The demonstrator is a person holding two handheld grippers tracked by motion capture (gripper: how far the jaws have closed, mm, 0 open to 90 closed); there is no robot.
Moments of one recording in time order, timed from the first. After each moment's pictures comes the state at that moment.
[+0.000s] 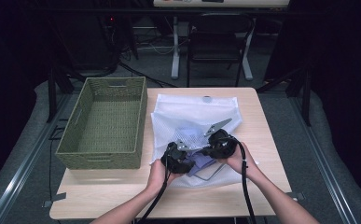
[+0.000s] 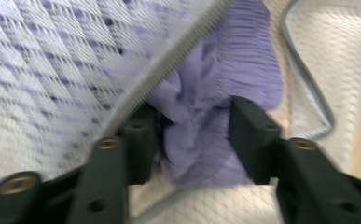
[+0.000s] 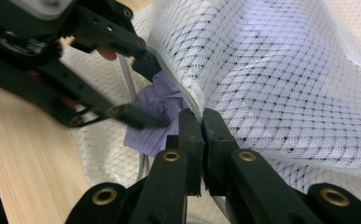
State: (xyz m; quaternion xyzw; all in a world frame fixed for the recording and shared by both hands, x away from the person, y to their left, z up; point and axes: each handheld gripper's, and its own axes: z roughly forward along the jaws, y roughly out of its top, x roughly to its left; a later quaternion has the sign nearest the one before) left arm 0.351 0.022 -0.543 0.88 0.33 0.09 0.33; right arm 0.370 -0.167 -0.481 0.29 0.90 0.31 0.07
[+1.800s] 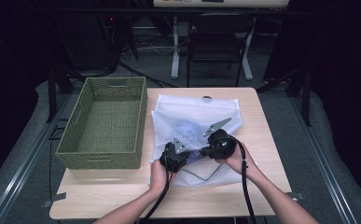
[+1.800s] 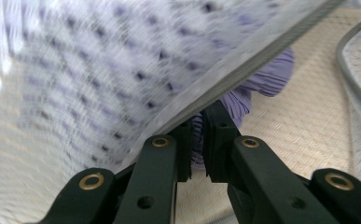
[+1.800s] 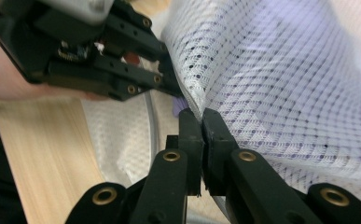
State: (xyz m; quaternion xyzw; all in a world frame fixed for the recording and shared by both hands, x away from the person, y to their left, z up) left arm 0.357 0.026 -0.562 0.84 0.37 0.17 0.37; right arm 0.369 -0.165 -0.478 0.29 0.90 0.31 0.06
